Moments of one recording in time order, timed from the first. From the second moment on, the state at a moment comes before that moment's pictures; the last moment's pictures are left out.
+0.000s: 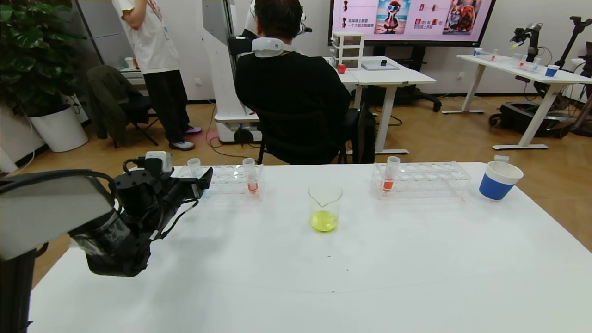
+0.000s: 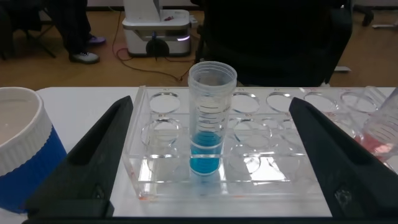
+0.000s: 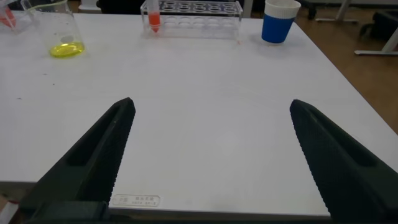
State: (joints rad) left arm -0.03 2.29 -0.82 -1.51 0.04 -0.01; right arm 0.01 0.00 0.00 0.00 0.00 0.01
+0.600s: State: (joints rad) left arm -0.03 2.37 -0.95 -1.49 0.07 -0.01; right arm 0.01 0.00 0.00 0.00 0.00 0.01
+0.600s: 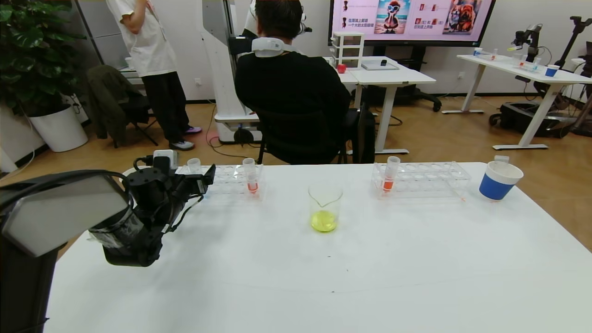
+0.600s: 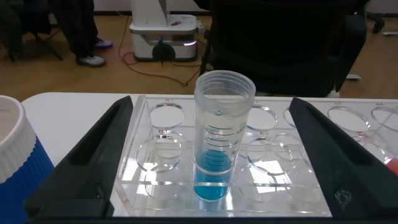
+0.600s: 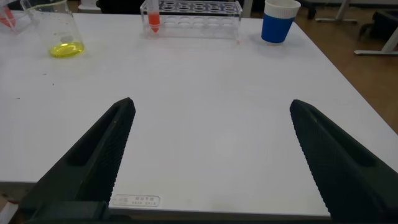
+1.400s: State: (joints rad) left arm -0.03 2.35 -0.95 -1.47 0.07 -0.01; right arm 0.01 0.00 0.00 0.00 0.00 0.01
